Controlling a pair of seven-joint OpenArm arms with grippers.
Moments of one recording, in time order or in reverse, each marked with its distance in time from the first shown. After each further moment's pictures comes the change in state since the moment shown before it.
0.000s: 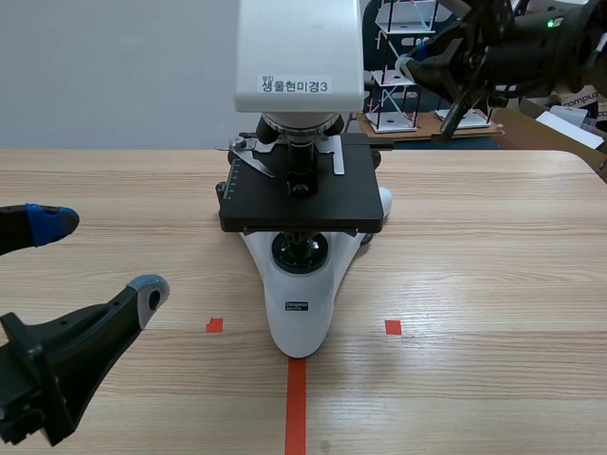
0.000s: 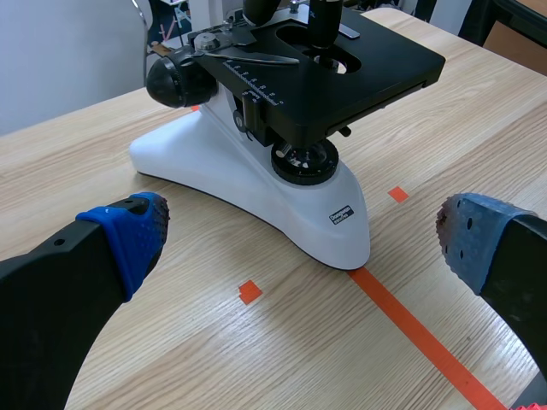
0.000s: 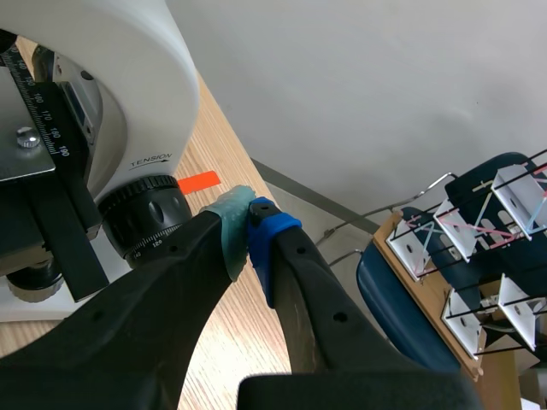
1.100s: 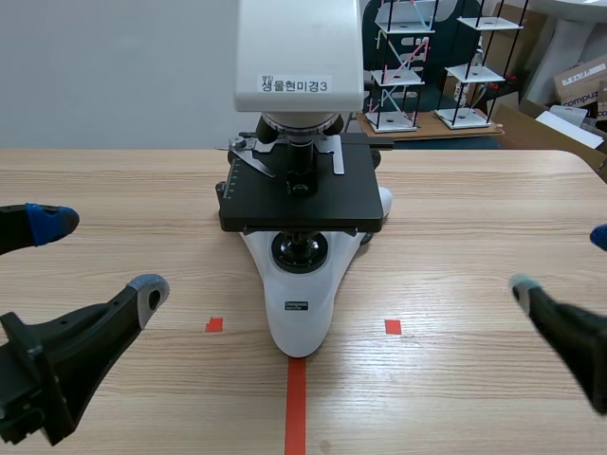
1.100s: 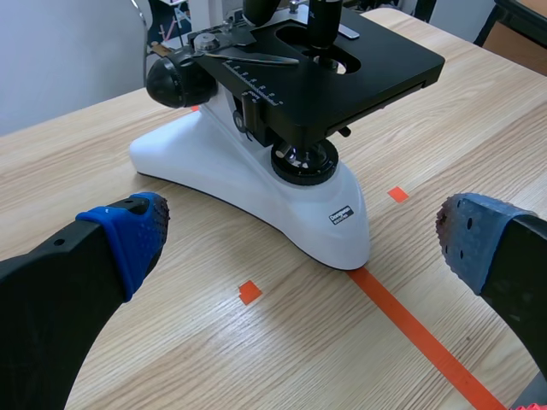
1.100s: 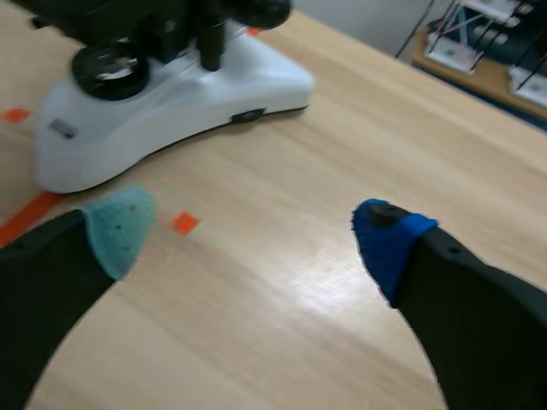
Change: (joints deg) left arm 0.0 0.0 0.0 0.0 0.0 0.0 0.0; right arm -88.4 -9.9 61.9 39.1 2.8 -0.7 1.9
